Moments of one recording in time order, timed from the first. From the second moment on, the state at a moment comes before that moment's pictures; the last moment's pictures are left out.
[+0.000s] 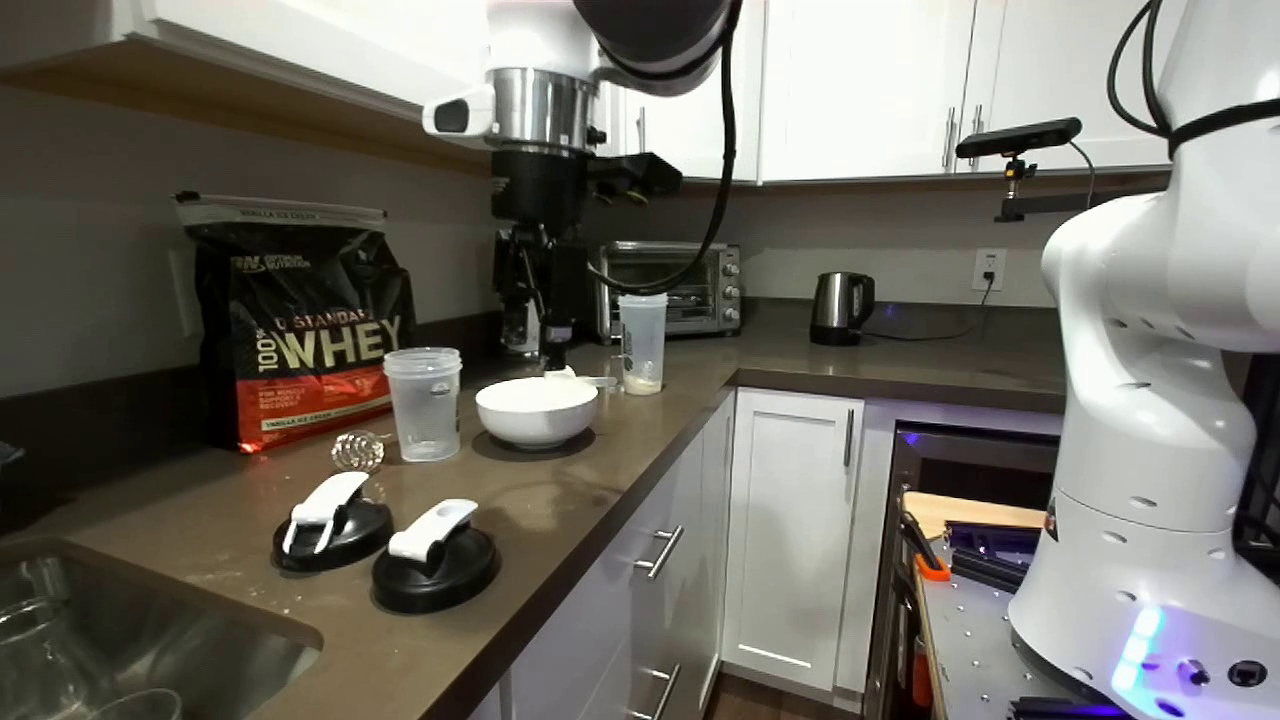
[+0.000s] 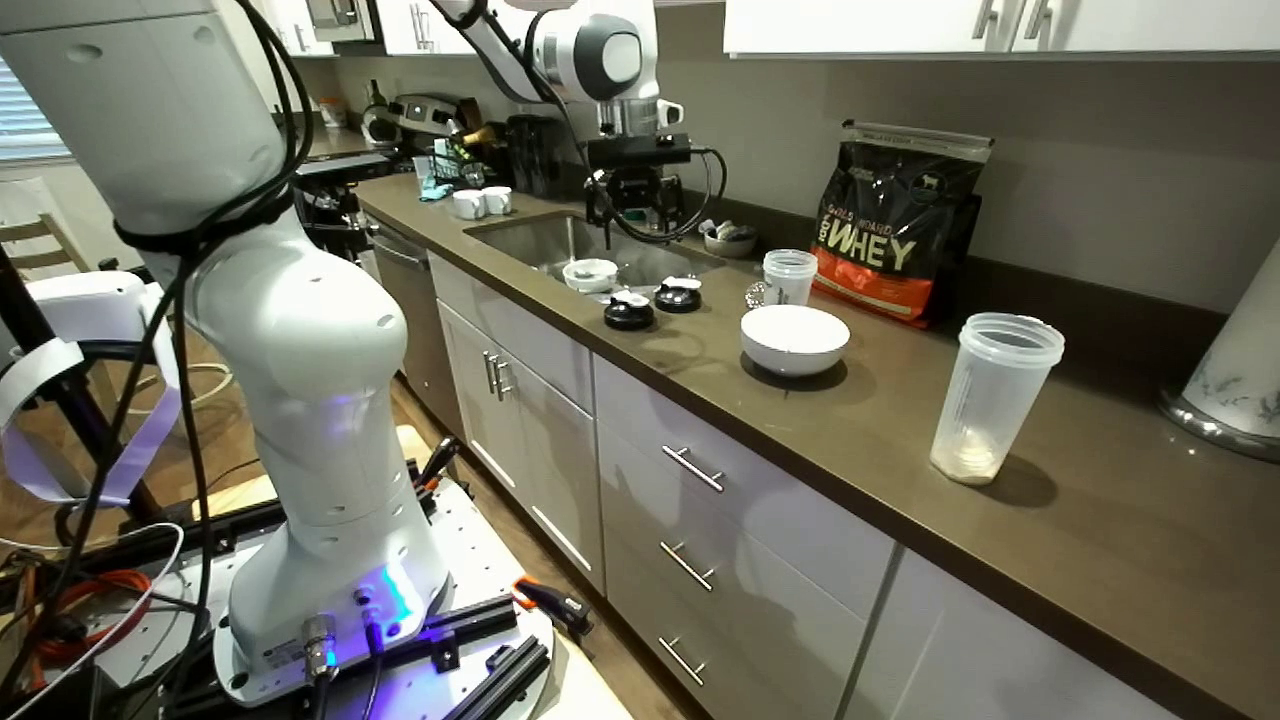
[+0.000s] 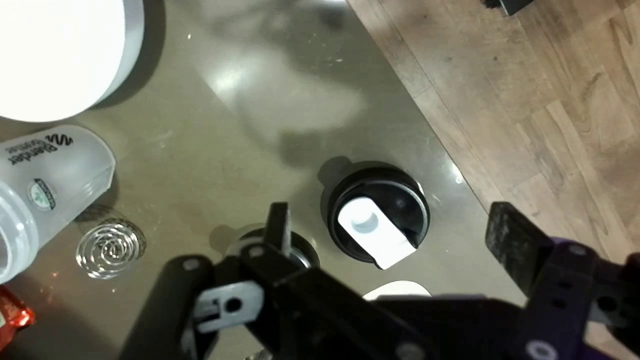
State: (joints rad) arm 0.20 -0.15 0.08 -2.32 -0.01 2.27 -0.64
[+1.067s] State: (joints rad) arm 0.21 0.06 0.18 -2.24 0.11 2.39 -1.25
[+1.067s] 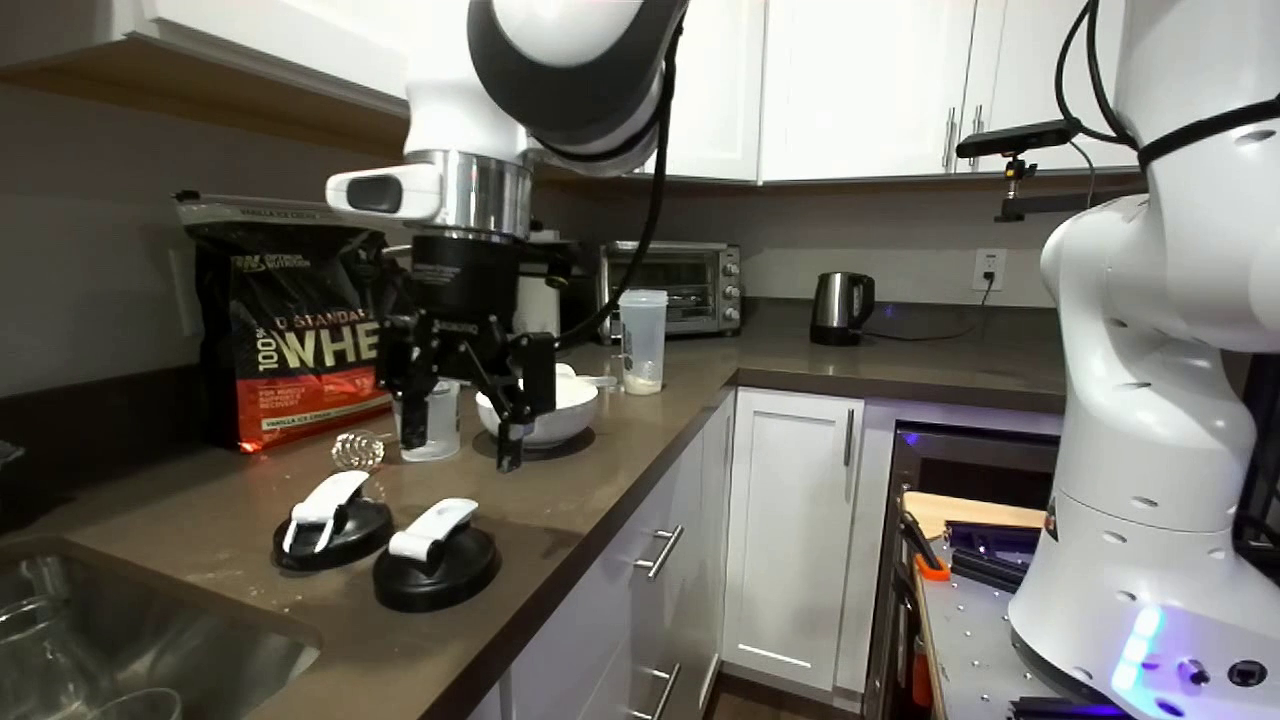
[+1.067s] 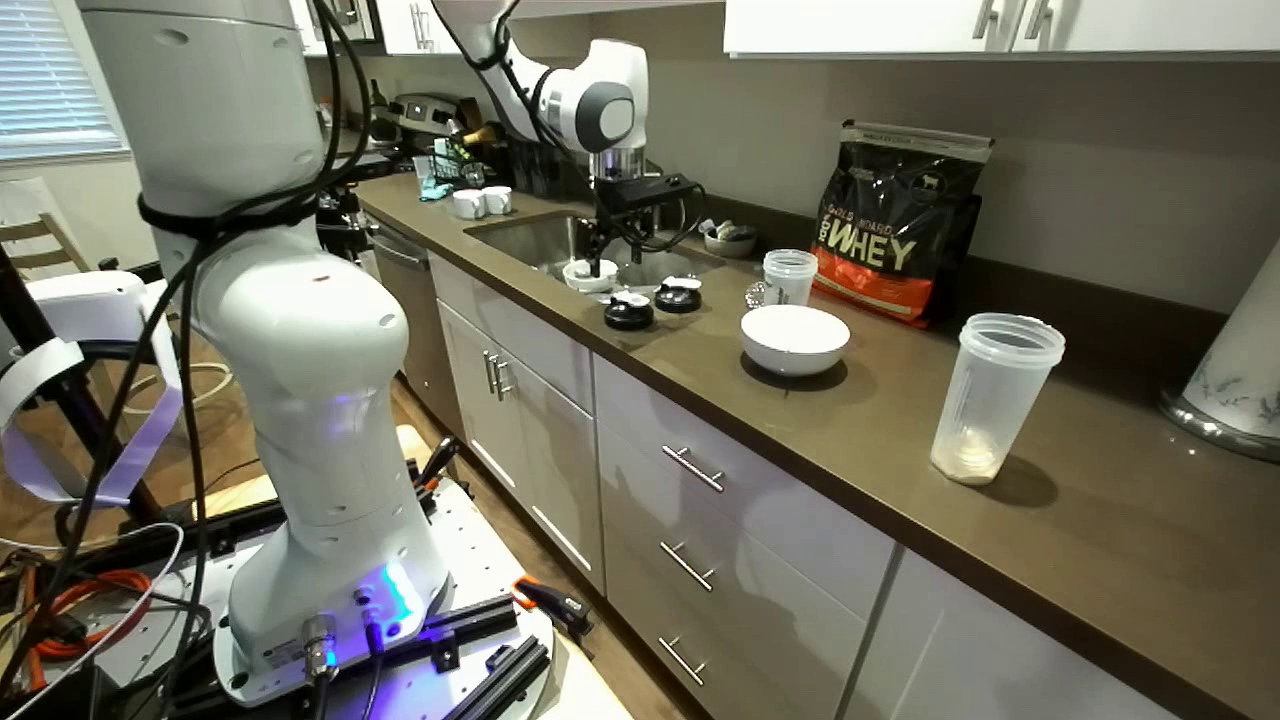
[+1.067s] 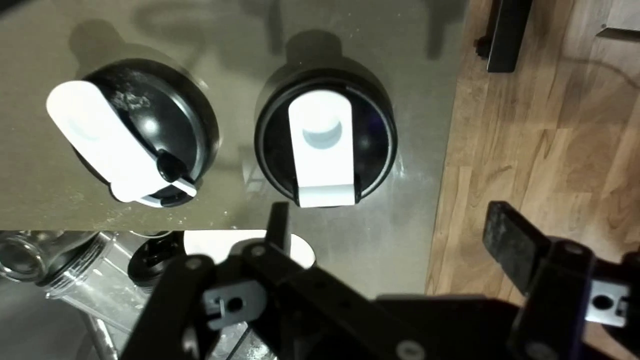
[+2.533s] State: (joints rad) arm 0.16 0.26 0.18 -2.10 -0.02 2.40 -1.26
